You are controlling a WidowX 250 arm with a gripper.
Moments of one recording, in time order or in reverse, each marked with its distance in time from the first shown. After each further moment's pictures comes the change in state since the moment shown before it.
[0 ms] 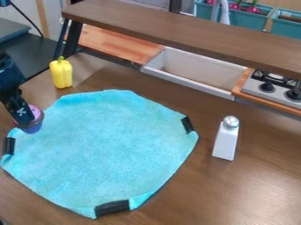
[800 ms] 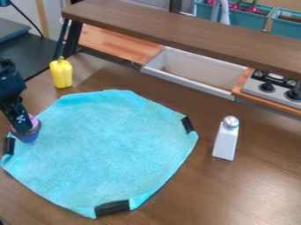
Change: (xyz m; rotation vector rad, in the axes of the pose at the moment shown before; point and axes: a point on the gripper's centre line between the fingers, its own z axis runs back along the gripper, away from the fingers) arm -0.009 -0.004 -0.011 -0.047 0.094 0.002
